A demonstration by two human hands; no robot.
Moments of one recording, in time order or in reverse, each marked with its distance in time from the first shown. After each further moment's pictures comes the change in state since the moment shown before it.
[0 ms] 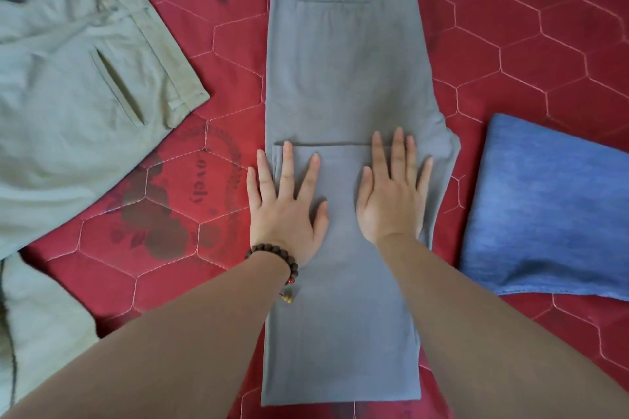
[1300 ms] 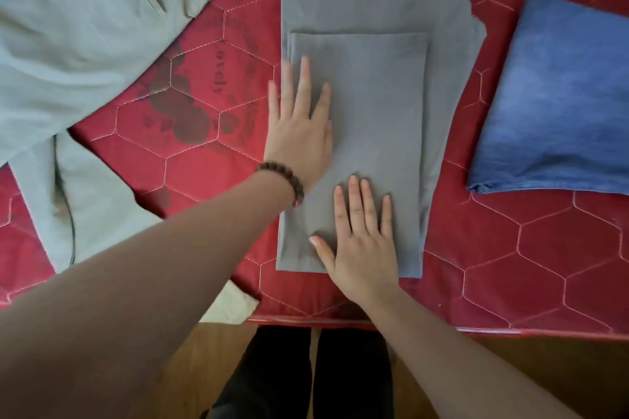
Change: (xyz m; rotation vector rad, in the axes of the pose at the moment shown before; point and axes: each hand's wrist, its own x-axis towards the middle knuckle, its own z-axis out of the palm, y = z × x) left_hand -0.051 0.006 -0.022 -0.030 -0.029 0.110; right_hand -0.225 -0.009 0.013 -0.014 -0.239 -0.341
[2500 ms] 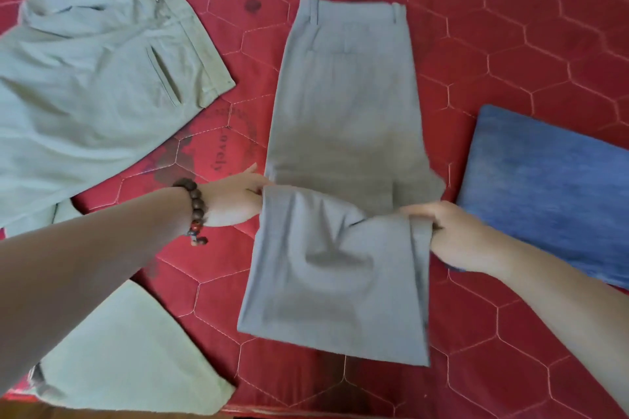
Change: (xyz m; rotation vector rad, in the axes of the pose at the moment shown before) left_hand 0.028 -0.076 -0.076 -0.687 -0.780 0.029; right_hand 0.090 0.128 -0.164 0.849 -0.355 -0.164
